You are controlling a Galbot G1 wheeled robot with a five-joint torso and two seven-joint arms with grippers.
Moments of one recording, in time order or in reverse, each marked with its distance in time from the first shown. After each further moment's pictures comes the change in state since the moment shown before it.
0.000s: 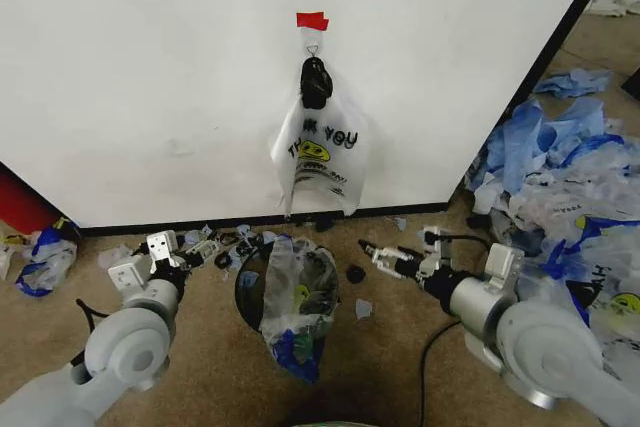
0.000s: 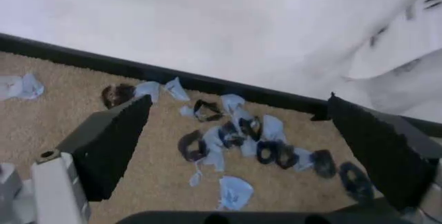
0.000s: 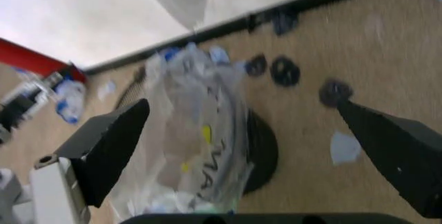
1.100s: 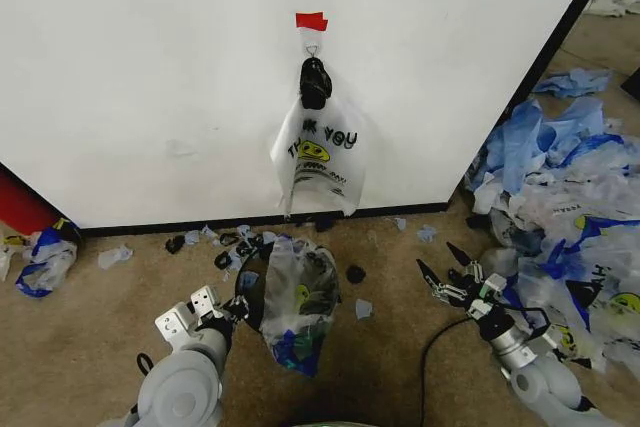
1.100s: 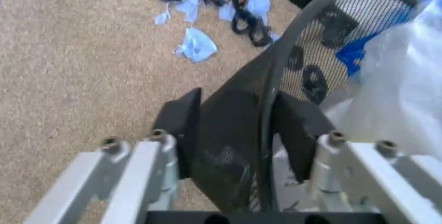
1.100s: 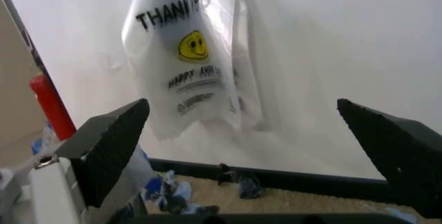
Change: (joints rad) left arm 0.098 -0.209 0.118 -0.149 -0.160 -0.032 -0.274; right arm -0.323 0.293 0.303 -0.778 -0.673 0.857 -1.343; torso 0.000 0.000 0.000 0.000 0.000
